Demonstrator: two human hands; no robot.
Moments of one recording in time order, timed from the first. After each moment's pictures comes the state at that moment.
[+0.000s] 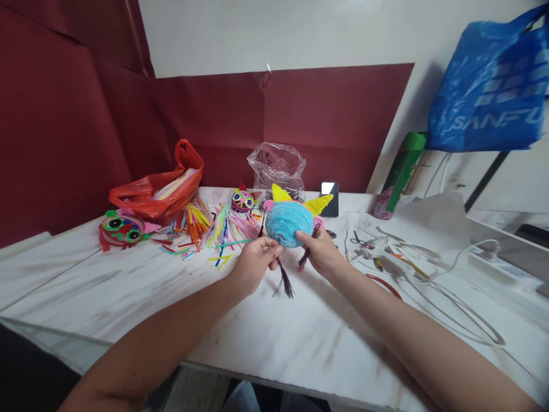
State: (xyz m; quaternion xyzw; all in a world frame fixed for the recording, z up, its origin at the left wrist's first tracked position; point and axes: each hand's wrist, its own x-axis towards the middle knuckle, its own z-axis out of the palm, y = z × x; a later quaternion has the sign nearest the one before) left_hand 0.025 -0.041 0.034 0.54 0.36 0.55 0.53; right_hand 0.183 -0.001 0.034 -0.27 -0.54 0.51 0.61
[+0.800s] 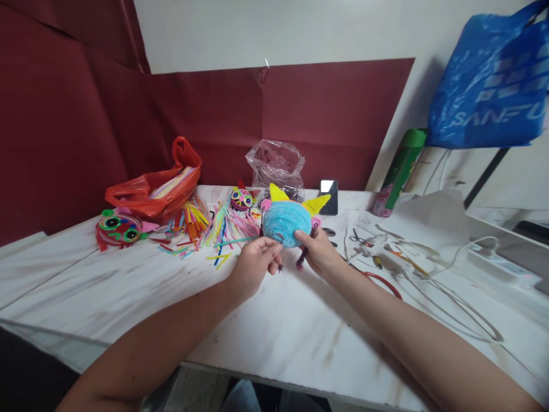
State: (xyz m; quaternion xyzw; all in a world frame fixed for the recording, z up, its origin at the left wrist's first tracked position) left_hand 0.026 -0.046 0.034 0.55 0.37 0.55 0.52; right_hand 0.182 -0.004 0.033 -0.25 -0.54 0.53 0.60
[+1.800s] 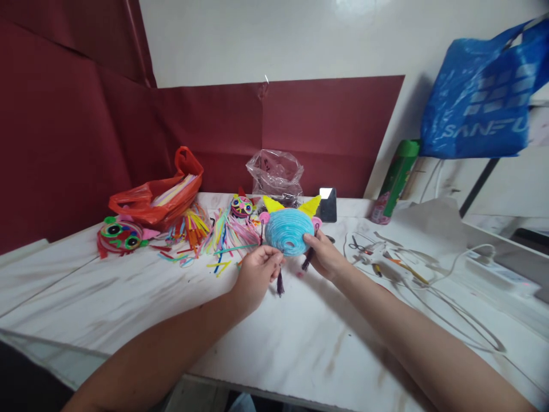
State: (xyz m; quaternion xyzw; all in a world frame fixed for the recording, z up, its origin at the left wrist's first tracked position) left_hand 0.035 -0.054 0.033 0.51 0.36 0.60 0.51; right_hand 0.197 0.009 0.030 -0.24 -0.51 0.59 0.58
